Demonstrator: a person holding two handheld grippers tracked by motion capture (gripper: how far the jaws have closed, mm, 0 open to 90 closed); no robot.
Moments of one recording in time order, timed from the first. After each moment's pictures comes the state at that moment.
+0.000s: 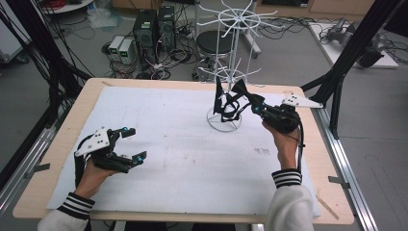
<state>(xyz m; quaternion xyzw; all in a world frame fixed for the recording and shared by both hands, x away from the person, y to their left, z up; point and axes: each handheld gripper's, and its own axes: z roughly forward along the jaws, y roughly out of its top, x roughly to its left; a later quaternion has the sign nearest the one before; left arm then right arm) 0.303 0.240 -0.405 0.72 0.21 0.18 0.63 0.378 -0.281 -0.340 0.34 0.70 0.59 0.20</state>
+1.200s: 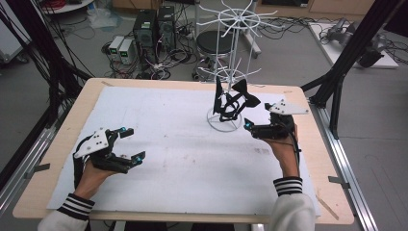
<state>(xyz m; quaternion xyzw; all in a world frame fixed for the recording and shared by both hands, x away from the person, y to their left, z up) 0.302 0.246 -0.409 0.72 0.21 0.21 0.63 0.363 -0.265 -0.351 0.35 0.75 0.49 0.29</state>
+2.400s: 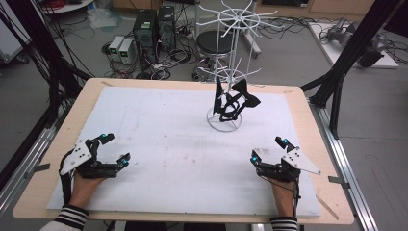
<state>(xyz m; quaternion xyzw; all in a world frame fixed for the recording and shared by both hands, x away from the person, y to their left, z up) 0.285 0.286 -0.446 0.66 0.26 0.29 0.64 0.275 -0.285 -0.435 0.36 0.64 0.58 0.35</state>
